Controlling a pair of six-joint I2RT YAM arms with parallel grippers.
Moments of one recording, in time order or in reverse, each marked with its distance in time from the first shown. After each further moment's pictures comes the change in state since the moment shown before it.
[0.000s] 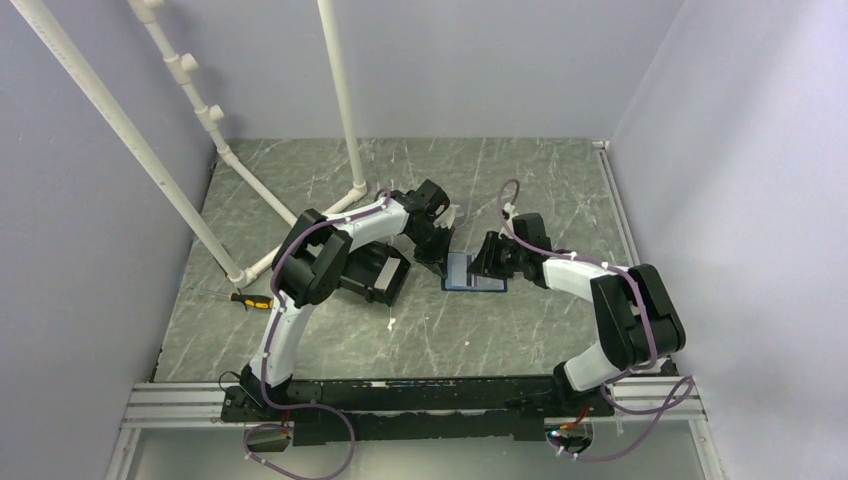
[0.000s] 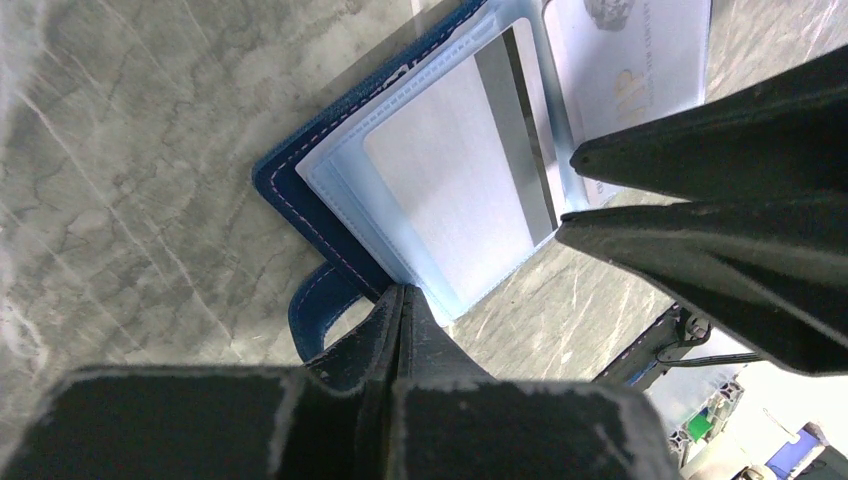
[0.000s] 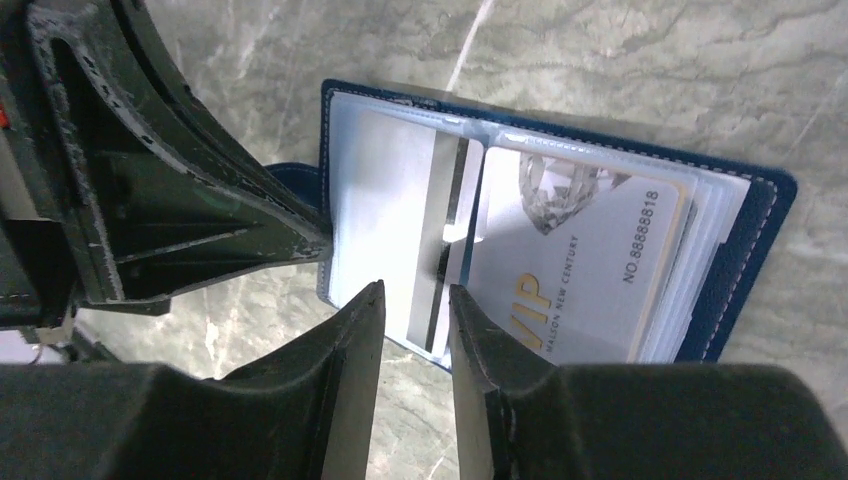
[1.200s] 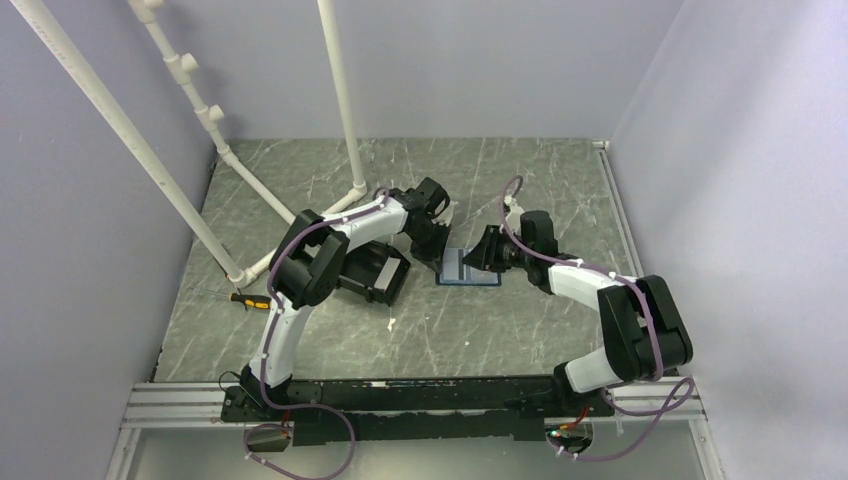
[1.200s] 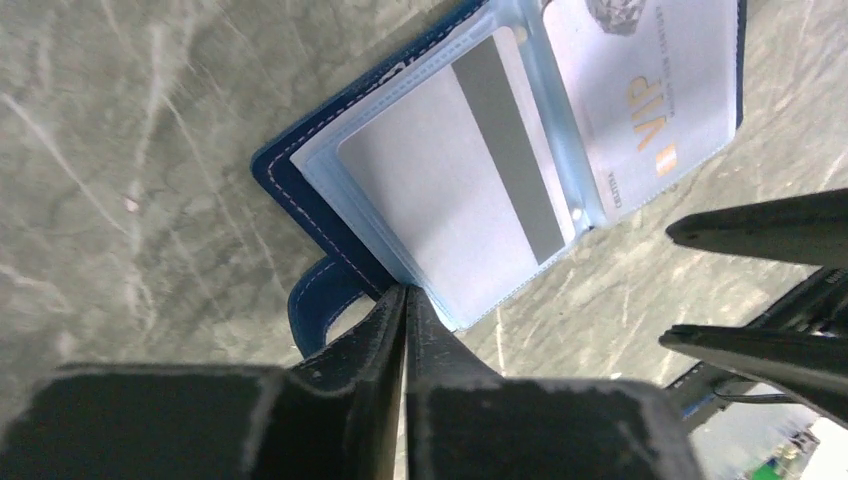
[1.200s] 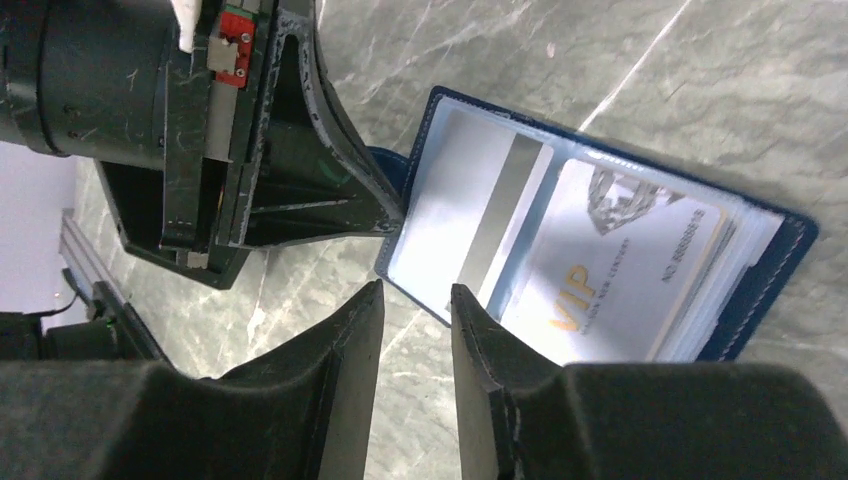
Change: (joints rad) left arm -0.002 -0.023 0.001 -0.014 -0.106 0.037; right arm -0.005 -0.072 -0.046 0.147 -0.109 -0.053
